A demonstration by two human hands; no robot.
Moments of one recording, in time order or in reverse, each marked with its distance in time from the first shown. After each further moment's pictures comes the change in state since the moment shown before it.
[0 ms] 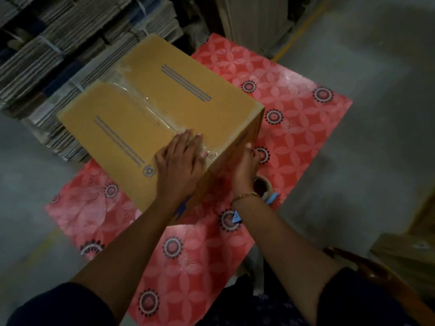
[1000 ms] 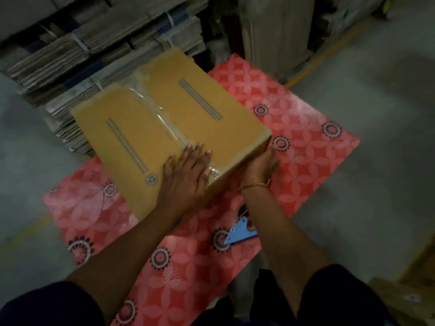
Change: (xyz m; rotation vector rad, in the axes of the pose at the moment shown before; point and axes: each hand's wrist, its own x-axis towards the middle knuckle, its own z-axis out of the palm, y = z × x) left_hand 0.004 0.005 0.001 0.005 0.005 0.018; right_hand 0.059 -0.062 0.024 0.025 0.217 -0.011
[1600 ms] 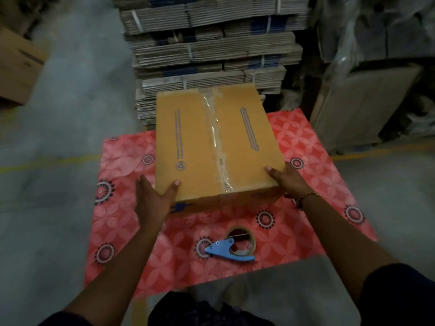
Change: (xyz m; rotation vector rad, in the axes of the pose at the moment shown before) left_hand -0.099 0.003 -0.002 -0.520 0.373 -1.262; right_hand 0.067 -0.095 0.011 -0.930 -1.180 -0.444
